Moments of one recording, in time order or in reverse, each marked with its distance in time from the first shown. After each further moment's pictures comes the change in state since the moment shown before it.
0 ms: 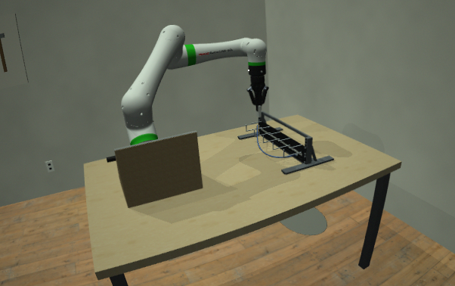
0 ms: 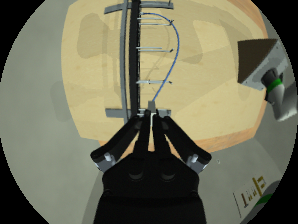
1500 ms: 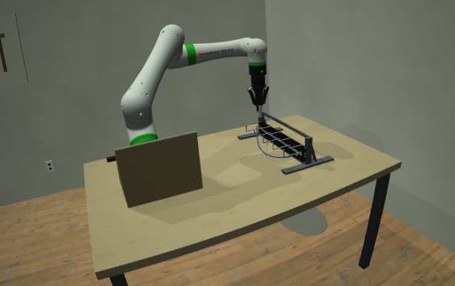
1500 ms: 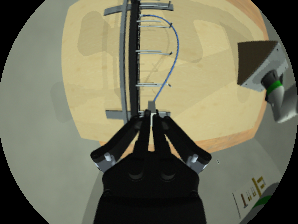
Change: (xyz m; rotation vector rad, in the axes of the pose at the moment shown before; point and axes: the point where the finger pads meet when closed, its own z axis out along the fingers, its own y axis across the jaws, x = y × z) arm 0.010 0.002 -0.001 0.003 -0.001 -0.001
